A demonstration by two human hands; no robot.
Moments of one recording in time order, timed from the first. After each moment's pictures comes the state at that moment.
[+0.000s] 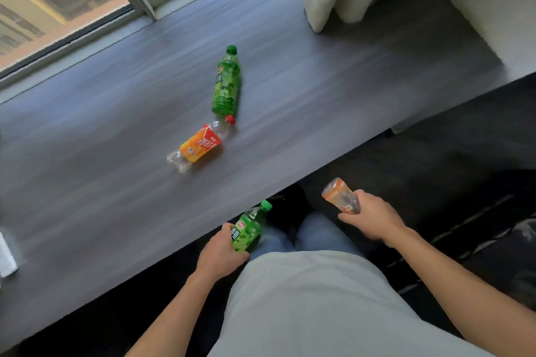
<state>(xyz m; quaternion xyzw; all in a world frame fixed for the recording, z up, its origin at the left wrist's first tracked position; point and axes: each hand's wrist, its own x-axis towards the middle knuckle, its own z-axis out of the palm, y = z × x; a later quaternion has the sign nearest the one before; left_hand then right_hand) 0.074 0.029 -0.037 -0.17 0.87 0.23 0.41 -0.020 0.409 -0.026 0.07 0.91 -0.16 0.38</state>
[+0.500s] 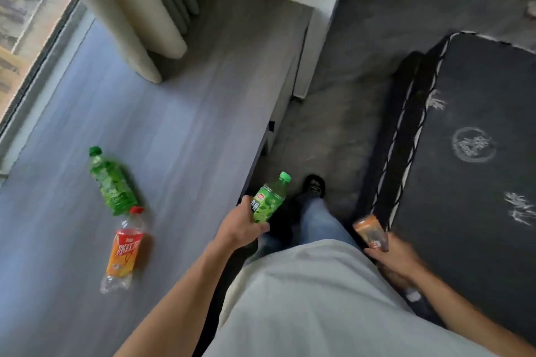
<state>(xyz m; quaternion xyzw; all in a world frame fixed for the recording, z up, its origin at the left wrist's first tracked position) -0.078 0.210 -0.037 0.19 0.85 0.16 0.46 0.214 0.475 -0.029 0.50 0.73 -0.32 0.34</state>
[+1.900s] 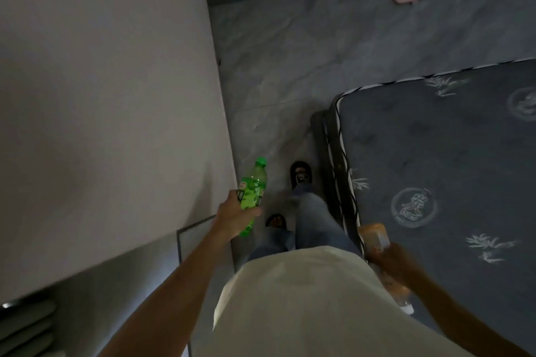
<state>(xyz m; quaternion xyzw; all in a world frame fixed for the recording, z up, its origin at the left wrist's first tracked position) -0.317 0.909 -0.046 0.23 0.83 0.11 0.50 0.077 0.965 -0.041 0.73 0.47 -0.44 0.25</state>
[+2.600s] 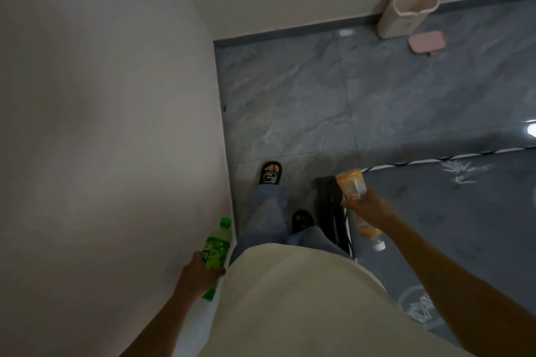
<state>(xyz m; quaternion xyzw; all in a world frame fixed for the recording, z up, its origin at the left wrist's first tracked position) -0.453 1.077 -0.062 0.15 0.85 -0.04 0.50 -0.112 1.390 -0.068 0.66 0.58 -0.43 0.20</state>
